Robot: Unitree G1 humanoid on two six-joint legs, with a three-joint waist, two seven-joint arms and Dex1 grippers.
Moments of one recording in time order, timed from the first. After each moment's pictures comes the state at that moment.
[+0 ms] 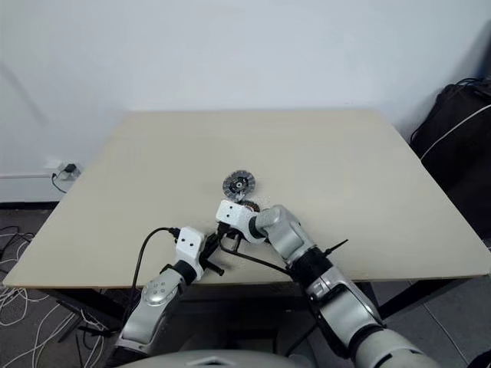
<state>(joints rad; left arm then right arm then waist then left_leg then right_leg) 0.13 0.11 -0.19 0.03 -0.01 0.02 -0.33 -0.56 -0.16 0.52 0.30 -0.22 0.55 0.91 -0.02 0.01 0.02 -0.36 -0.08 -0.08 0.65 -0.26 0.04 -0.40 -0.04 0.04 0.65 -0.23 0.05</state>
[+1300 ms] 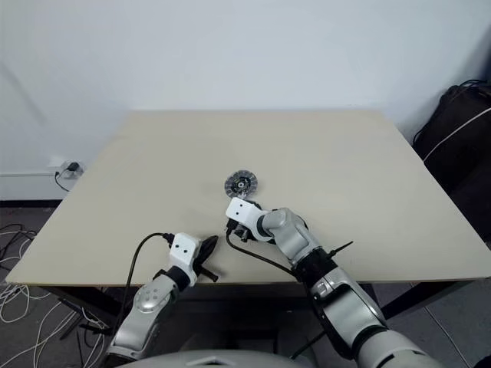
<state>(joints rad) 0.18 0.16 -0.18 0.04 -0.02 -0.04 -0.36 -0.57 -0.17 0.51 0.43 -0.22 0.48 0.72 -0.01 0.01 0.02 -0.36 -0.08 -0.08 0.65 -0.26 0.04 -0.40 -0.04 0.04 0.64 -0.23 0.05</state>
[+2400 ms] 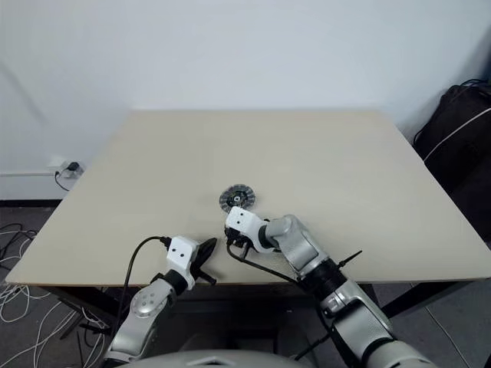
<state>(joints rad) 0.20 0.16 -0.17 0.04 -0.03 -0.07 -0.38 -0.47 -0.23 0.53 0.16 -0.12 0.65 0.88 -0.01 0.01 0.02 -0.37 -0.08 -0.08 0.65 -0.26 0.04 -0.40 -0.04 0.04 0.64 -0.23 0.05</state>
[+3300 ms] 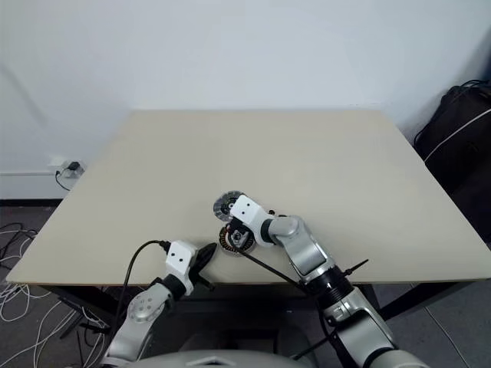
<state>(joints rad) 0.25 0.18 -0.17 0.00 -0.03 -0.07 -0.41 -0.40 -0.22 0.45 0.07 -0.09 0.62 0.67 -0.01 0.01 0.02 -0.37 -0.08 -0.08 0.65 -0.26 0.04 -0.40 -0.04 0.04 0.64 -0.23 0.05</state>
